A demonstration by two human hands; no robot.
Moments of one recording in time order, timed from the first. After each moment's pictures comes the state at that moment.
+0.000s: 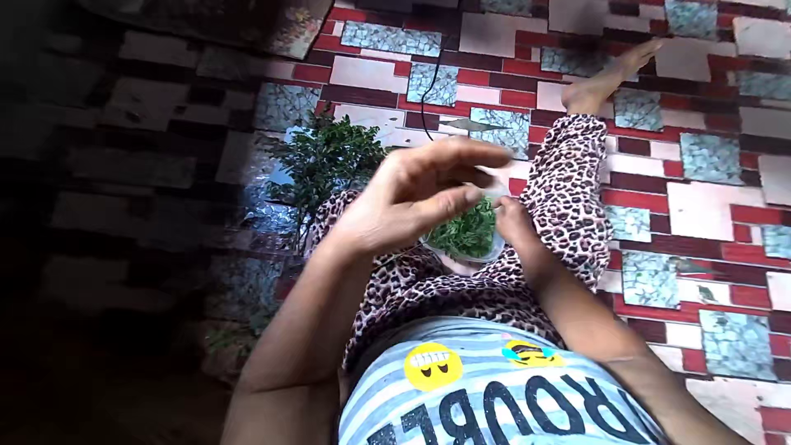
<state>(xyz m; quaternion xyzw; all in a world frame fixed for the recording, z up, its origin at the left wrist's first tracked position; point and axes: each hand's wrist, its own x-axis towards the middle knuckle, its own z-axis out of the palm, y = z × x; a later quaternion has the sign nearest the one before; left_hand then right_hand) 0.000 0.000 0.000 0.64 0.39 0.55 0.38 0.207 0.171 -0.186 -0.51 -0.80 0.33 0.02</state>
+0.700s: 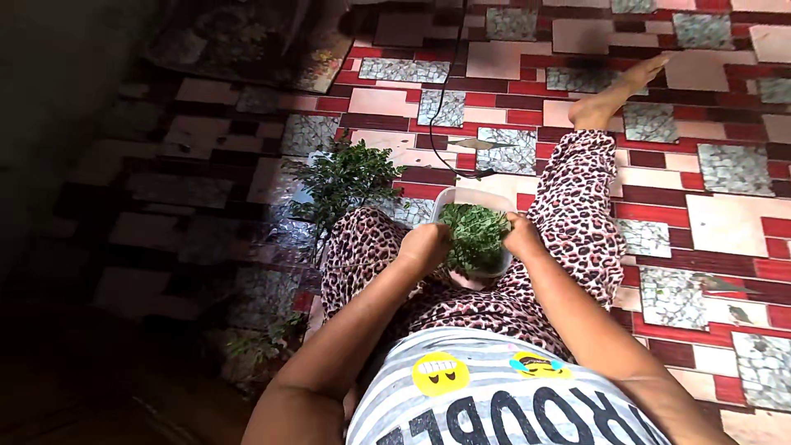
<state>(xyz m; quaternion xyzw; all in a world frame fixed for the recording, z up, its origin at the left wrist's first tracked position) 0.021 0.018 -0.112 0.54 0.76 0.11 0.35 0.209 0.176 -0.203 -0.50 -0.80 0.33 0.02</state>
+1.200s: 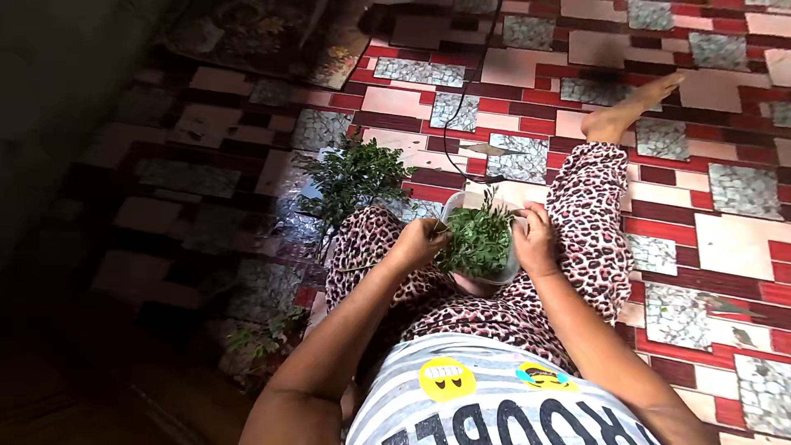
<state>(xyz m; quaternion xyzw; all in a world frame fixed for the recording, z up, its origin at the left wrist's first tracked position) -0.007 0.002 -0.114 0.45 0.73 0.32 0.40 0.210 0.161 -0.190 -0.39 -0.83 0.28 0.28</state>
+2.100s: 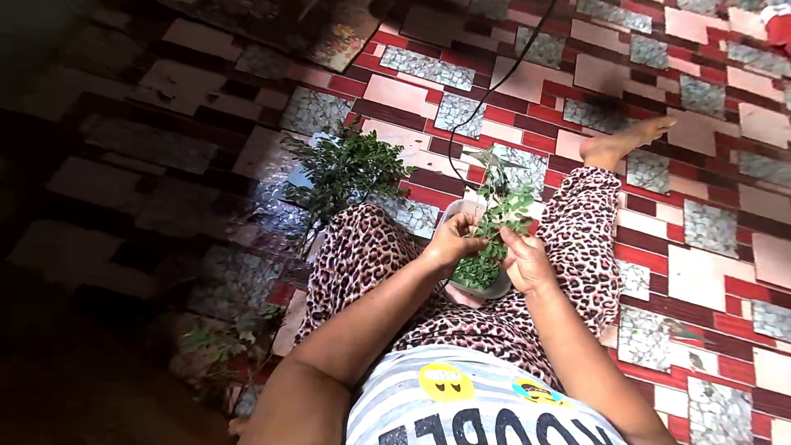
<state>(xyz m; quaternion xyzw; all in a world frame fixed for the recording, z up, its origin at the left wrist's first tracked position) 0.038 0.047 -0.131 0.20 0.51 0.60 0.58 0.182 0.135 -0.137 -0.41 -0.48 0.72 0.29</state>
